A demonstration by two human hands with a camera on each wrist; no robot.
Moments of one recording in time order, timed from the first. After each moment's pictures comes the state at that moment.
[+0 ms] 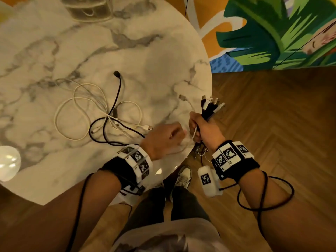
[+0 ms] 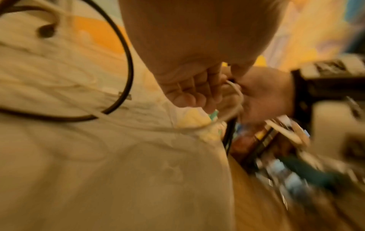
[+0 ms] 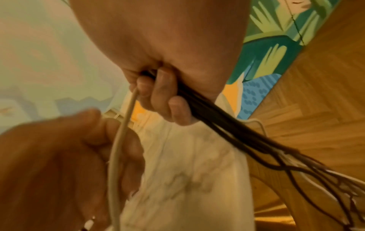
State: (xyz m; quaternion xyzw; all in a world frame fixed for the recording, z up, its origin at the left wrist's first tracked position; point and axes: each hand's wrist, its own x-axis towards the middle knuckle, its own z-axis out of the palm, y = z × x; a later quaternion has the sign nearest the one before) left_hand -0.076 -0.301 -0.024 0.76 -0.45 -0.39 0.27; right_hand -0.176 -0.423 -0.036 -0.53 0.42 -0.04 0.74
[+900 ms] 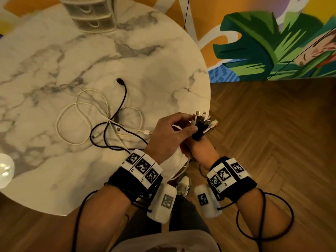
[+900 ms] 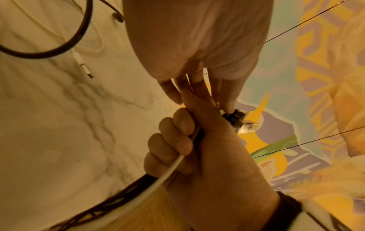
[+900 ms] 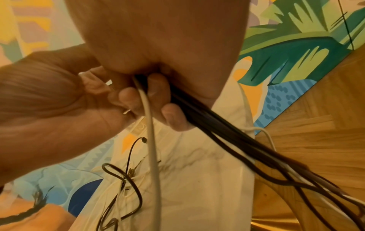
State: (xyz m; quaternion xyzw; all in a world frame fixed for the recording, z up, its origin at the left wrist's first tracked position) left_hand -0.091 -0.313 0.008 0.66 -0.27 -0.39 0.58; right_hand -0.189 -0.390 -0.011 -0.67 0.35 0.01 0.66
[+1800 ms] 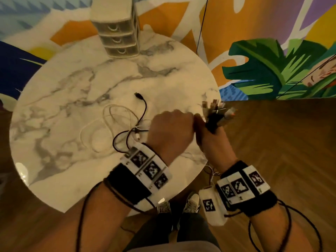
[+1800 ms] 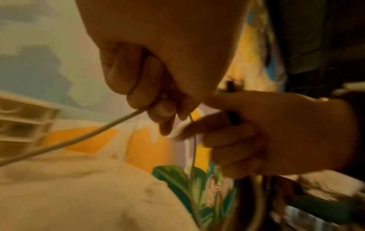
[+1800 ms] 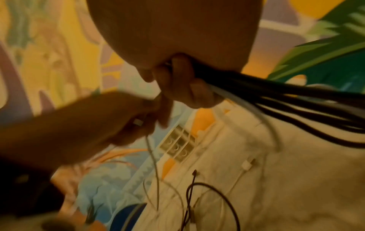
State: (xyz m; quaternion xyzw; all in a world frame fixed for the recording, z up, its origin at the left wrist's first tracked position) left_hand -0.064 -0.304 0.093 0.87 -0.50 -0.03 -0.02; right_hand -0.160 -0.376 0.057 -0.66 0.39 -0.15 0.63
